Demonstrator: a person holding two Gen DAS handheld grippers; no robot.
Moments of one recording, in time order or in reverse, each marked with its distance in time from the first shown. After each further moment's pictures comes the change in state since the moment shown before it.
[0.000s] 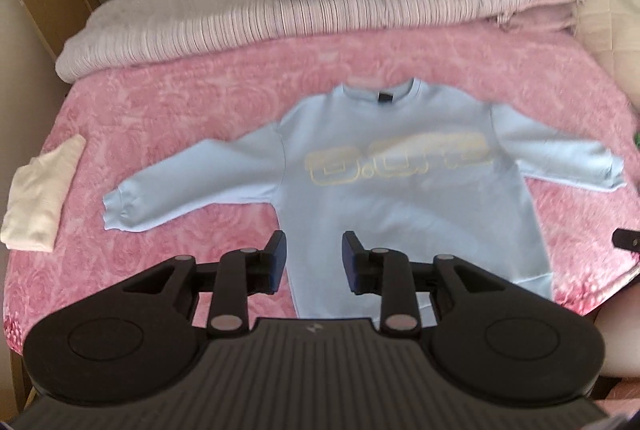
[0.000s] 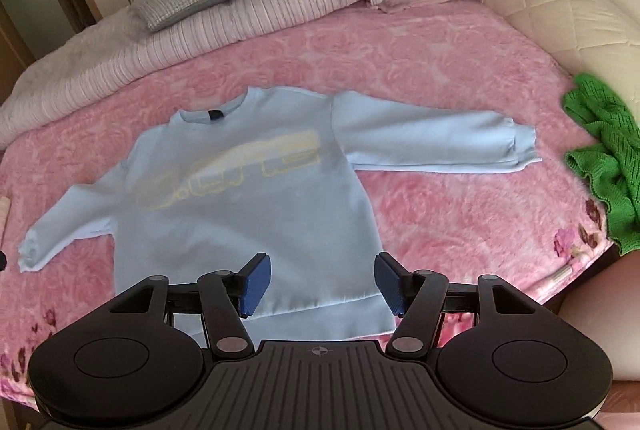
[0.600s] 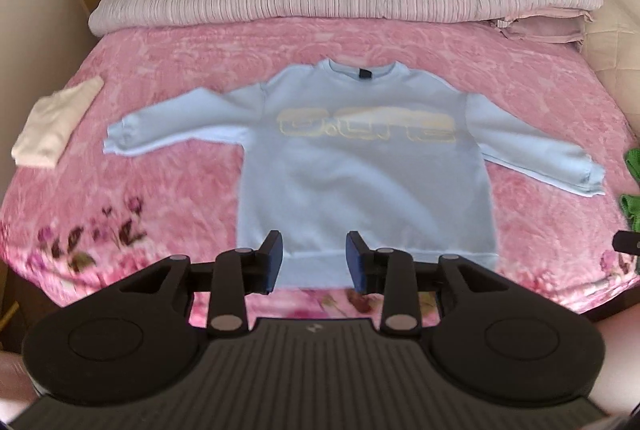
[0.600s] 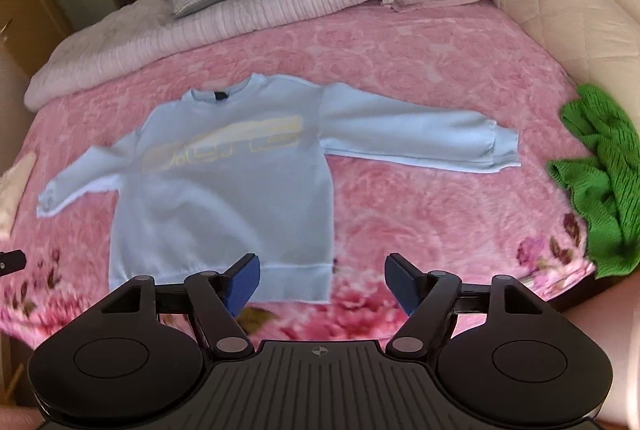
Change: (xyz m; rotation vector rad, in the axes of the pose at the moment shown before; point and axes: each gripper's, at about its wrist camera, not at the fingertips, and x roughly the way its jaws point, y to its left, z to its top) left arm -0.064 -0.111 -0.089 -0.149 0.026 0.050; right arm -0.050 -0.114 -0.019 -0.139 0.028 0.110
